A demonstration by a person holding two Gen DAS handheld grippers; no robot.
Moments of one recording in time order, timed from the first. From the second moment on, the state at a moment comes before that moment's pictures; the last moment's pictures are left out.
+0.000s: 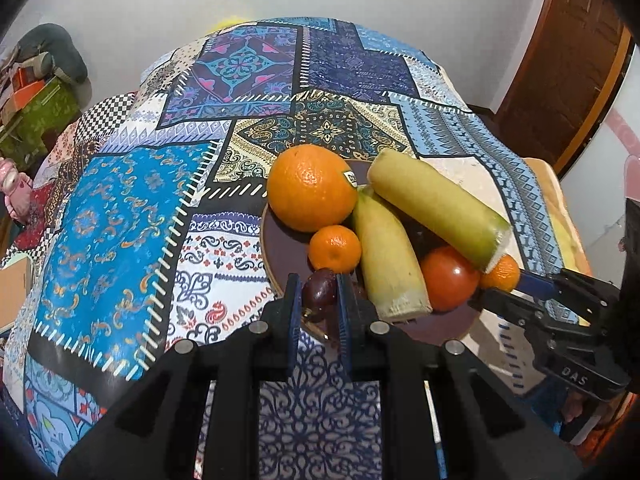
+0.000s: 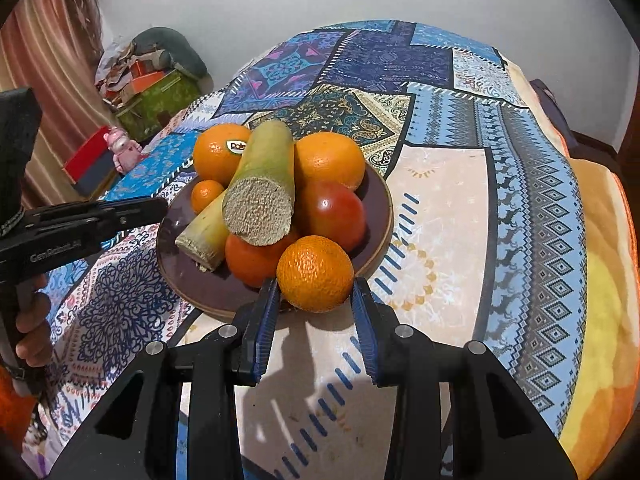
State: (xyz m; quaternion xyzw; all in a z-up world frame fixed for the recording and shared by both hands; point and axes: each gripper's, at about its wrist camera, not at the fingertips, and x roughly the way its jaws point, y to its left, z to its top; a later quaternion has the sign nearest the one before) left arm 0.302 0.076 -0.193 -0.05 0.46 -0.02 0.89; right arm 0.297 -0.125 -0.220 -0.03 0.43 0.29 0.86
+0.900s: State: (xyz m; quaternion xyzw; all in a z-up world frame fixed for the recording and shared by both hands) left arm 0.234 0.073 -0.103 -0.06 0.36 -0.01 0.93; right arm 0.267 -0.157 -0.145 -0.02 0.36 0.29 0.89
